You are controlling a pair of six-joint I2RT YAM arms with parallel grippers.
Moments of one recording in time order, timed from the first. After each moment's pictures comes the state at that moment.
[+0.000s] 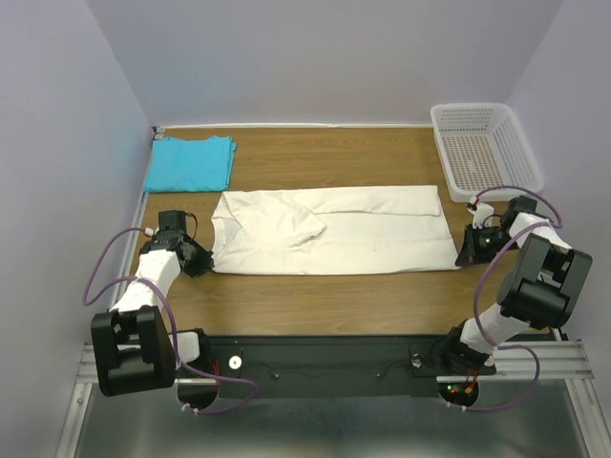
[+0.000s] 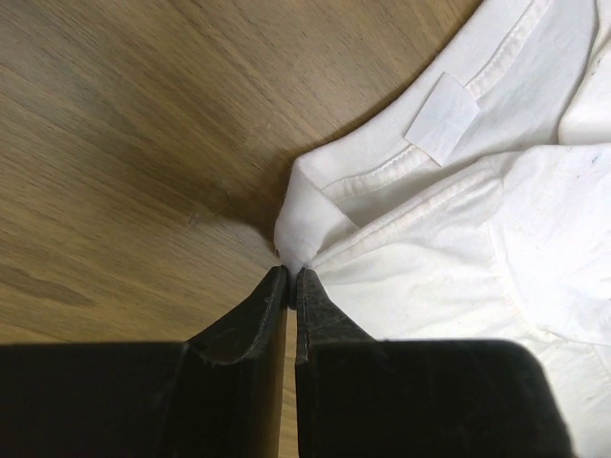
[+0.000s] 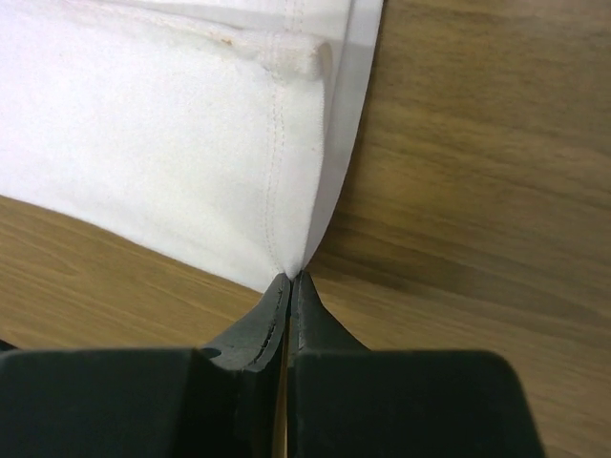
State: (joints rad) left arm 0.12 1.18 0.62 -0.55 0.03 -0.76; right arm -0.49 1.59 0.94 -0.78 -0.51 -0.56
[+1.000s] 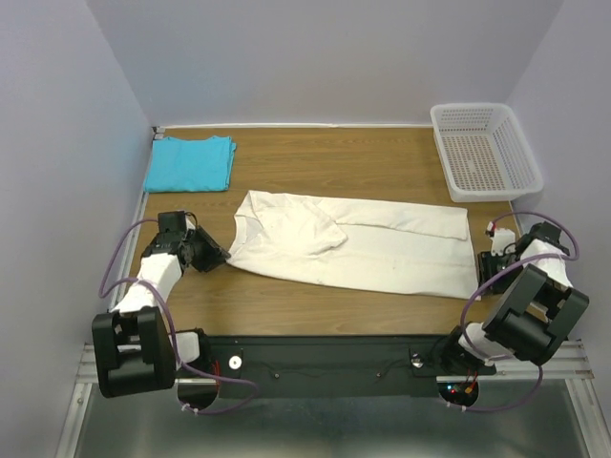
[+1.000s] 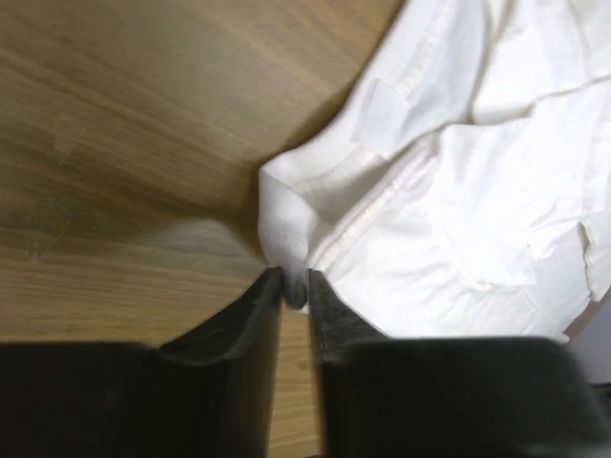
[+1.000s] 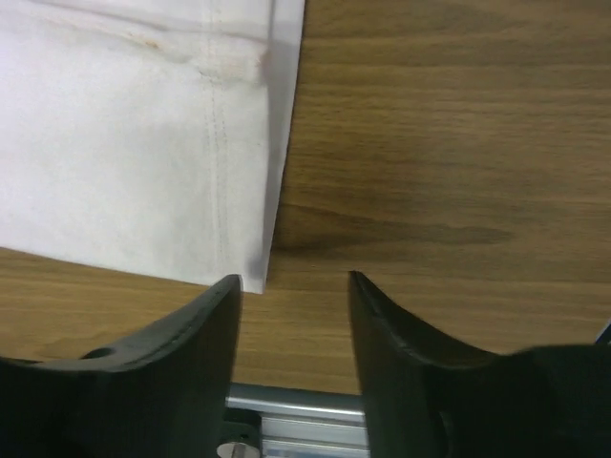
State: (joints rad) left arm 0.12 1.20 0.58 -0.40 0.31 -0.68; right arm -0.68 1.36 0.75 -0.81 -0.24 -0.71
